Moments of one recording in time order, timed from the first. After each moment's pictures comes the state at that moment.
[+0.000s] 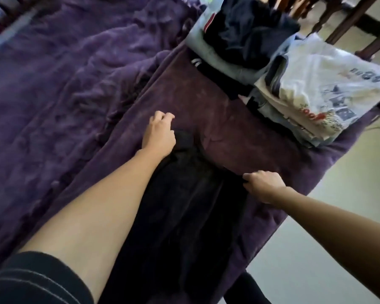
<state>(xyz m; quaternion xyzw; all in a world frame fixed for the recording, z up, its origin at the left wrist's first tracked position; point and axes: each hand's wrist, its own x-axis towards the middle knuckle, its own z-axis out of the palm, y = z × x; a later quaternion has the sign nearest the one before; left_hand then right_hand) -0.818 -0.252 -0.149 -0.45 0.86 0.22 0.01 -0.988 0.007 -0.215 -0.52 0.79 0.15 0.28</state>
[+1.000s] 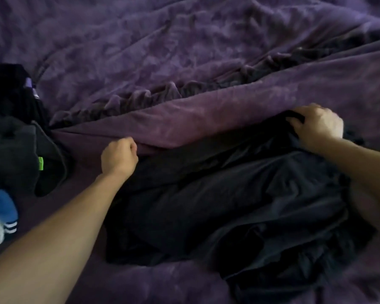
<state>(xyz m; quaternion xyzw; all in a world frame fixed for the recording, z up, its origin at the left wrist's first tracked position) -0.371 -0.196 -0.240 -0.81 0.56 0.17 0.05 -0.807 -0.270 -0.242 -0.68 0.72 0.00 0.13</state>
